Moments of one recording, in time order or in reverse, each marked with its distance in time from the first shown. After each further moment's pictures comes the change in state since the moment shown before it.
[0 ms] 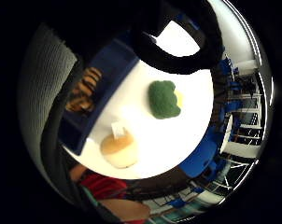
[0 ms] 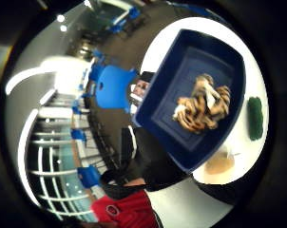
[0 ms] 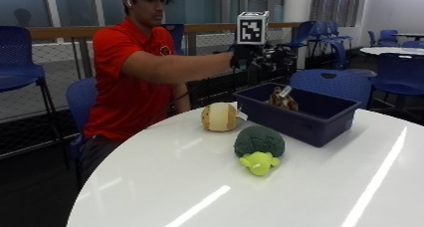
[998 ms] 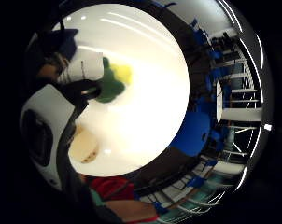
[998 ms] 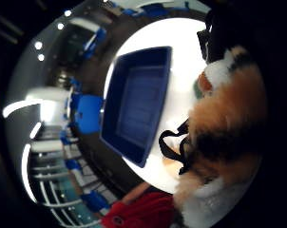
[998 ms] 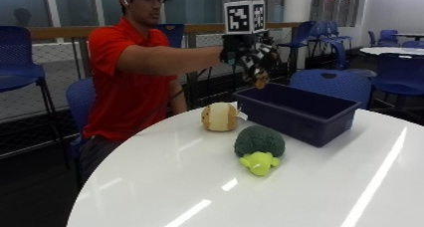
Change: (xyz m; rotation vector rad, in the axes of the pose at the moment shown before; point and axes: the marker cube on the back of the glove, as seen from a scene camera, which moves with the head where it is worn) arm 0.103 0.027 -0.039 0.065 0.134 0.343
